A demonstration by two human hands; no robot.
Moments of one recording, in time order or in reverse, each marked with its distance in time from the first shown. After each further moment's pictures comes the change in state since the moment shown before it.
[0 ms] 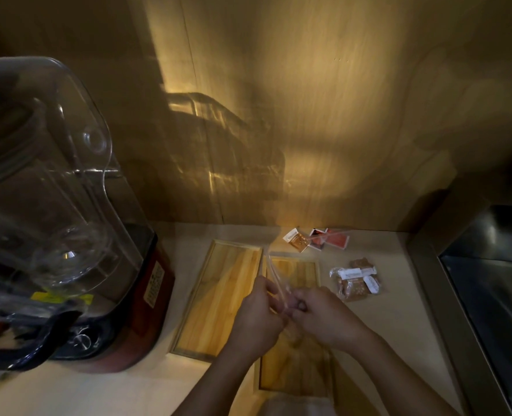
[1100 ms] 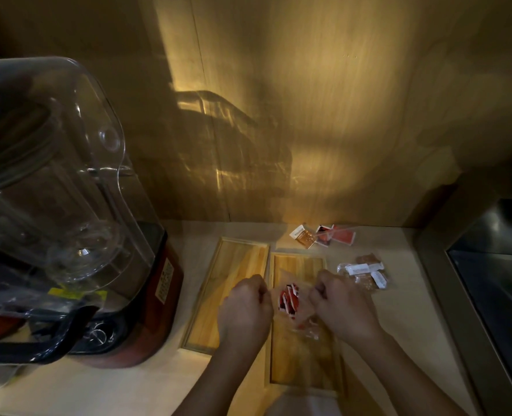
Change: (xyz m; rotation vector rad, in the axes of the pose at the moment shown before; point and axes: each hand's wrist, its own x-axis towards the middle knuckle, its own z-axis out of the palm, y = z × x) left_hand -0.008 -0.012 -0.018 0.422 0.374 0.096; right_hand -0.009 -0.008 0.001 -0.240 0.382 0.120
